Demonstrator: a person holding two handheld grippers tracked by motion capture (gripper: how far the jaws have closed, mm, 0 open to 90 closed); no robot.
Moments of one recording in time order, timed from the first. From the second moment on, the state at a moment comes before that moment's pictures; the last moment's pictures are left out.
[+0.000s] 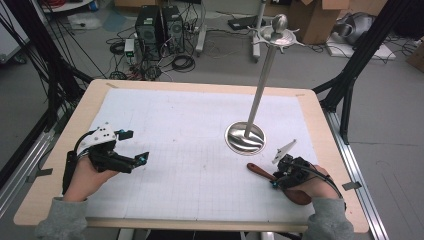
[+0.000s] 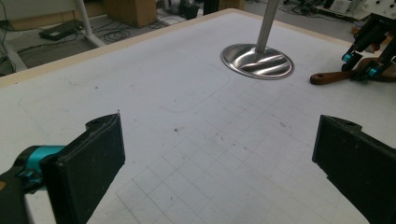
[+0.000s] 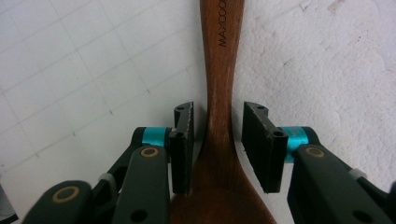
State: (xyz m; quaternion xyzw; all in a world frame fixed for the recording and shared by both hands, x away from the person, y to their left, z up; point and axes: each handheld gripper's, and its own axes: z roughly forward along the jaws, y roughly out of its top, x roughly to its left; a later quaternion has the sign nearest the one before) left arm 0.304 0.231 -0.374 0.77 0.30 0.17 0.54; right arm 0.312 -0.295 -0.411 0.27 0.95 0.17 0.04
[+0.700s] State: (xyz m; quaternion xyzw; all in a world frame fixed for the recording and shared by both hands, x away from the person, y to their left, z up) left arm 0.304 0.230 -0.377 0.77 0.30 0.17 0.54; right arm 0.317 -0.289 -0.409 0.27 0.95 0.14 0.04
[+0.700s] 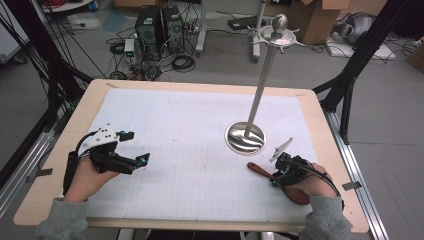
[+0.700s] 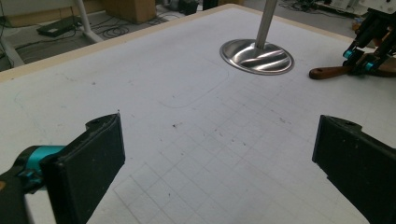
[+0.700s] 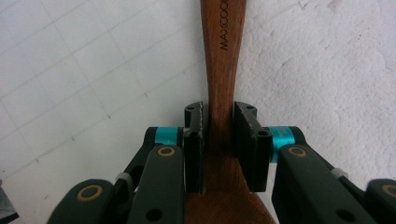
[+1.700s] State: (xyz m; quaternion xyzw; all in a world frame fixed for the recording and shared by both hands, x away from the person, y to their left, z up) left arm 0.304 0.232 -0.376 0.77 0.30 0.17 0.54; right arm 0.316 -0.310 -0.396 0.28 0.93 0.24 0.07
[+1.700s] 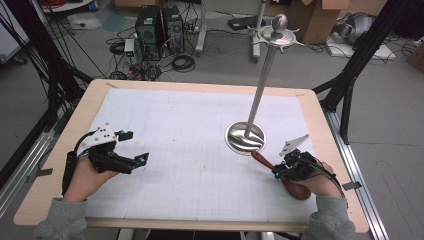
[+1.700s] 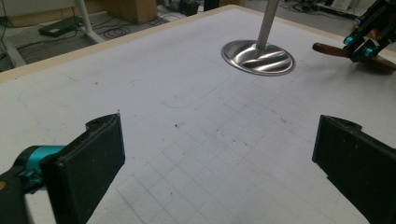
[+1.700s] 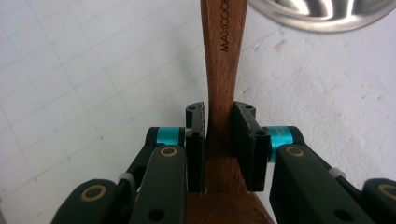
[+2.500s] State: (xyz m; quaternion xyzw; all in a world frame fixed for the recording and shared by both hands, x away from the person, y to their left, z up) left arm 0.302 0.231 -0.374 0.77 0.30 0.17 0.54; right arm 0.309 -0.339 -0.371 0.32 0.86 0.38 0.13
